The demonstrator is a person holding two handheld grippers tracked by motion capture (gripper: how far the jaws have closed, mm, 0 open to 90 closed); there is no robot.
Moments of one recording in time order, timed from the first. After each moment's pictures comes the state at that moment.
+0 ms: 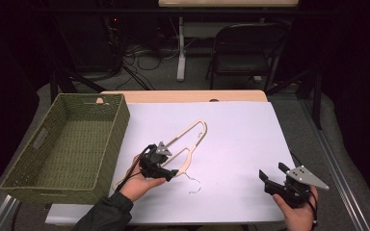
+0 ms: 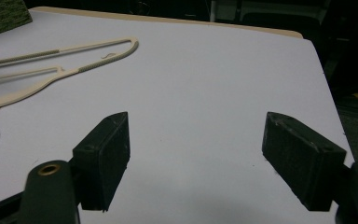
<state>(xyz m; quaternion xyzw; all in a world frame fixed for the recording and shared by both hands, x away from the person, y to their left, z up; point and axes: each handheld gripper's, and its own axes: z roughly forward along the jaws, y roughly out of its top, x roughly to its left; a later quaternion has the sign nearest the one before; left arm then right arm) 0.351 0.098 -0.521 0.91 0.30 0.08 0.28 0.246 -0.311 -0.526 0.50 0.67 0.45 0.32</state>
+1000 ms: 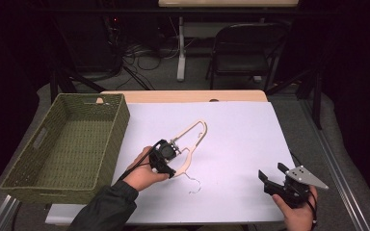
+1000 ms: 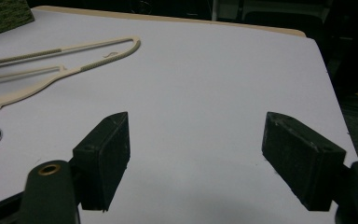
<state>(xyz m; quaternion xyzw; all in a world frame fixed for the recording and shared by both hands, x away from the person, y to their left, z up) 0.368 0.069 -0.507 0.95 0.28 0.08 0.13 0.246 -0.311 -0.527 0.50 0.67 0.45 0.31</state>
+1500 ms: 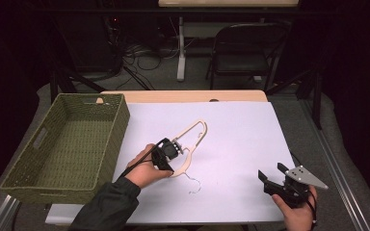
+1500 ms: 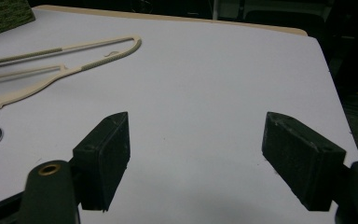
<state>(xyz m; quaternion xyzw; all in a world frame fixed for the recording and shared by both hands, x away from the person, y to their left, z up) 0.374 0.064 -0.504 0.96 0.25 0.06 0.08 0.246 -0.310 -0.527 0.50 0.67 0.45 0.31</state>
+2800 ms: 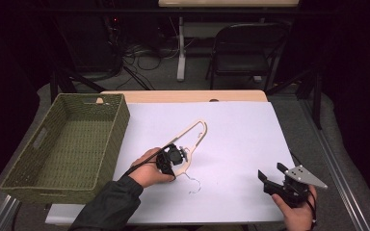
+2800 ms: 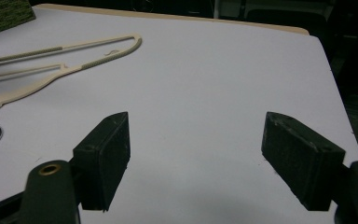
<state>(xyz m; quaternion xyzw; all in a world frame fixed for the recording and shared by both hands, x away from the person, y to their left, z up) 0.374 0.052 -0.523 0.98 0.18 0.03 0.05 0.248 -0.310 -0.528 0.50 0.68 0.45 0.31</state>
